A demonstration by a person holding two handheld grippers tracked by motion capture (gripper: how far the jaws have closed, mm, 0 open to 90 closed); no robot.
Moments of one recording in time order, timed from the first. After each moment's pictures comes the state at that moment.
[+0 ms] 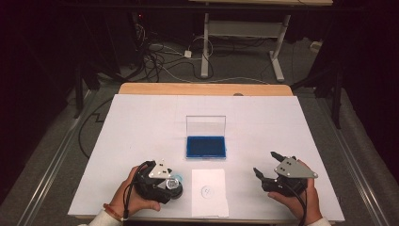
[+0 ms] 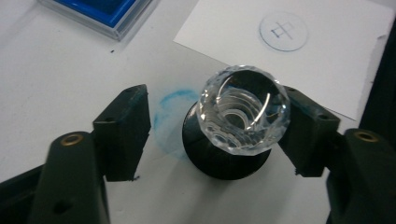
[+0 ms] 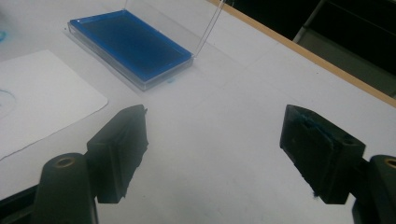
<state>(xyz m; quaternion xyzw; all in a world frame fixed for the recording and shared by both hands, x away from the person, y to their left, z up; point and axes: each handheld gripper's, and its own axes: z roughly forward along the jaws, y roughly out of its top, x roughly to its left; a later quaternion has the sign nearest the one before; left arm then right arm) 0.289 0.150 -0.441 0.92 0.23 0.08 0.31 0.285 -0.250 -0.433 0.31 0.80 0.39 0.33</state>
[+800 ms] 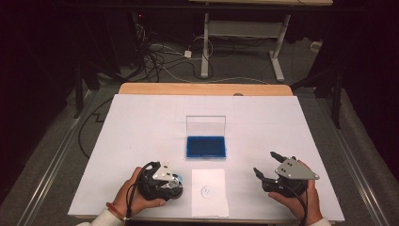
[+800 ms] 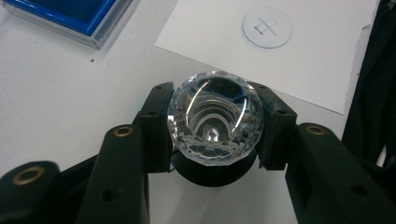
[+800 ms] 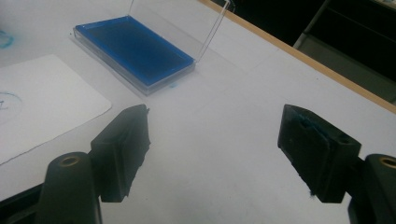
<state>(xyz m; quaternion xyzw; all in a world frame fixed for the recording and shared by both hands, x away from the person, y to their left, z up) 0.289 0.142 -0.442 0.93 0.20 0.08 0.30 0.283 -0.250 -0.432 0.30 0.80 0.40 0.33</state>
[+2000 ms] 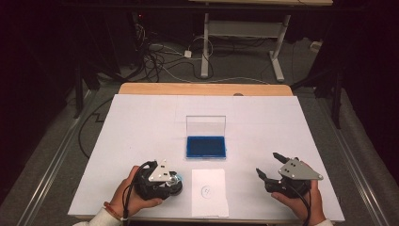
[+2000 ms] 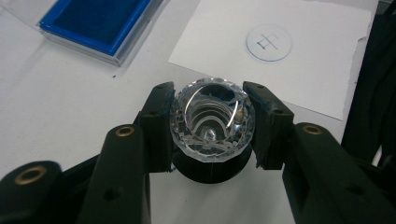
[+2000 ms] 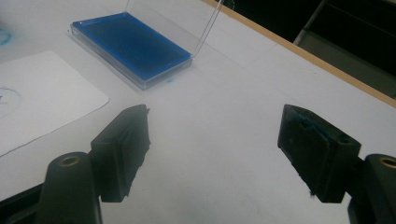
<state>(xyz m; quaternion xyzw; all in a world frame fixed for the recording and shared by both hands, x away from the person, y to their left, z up) 0.283 0.149 -0.428 0.92 0.19 0.11 0.31 0.282 -0.258 -0.433 0.31 0.80 0.40 0.33</state>
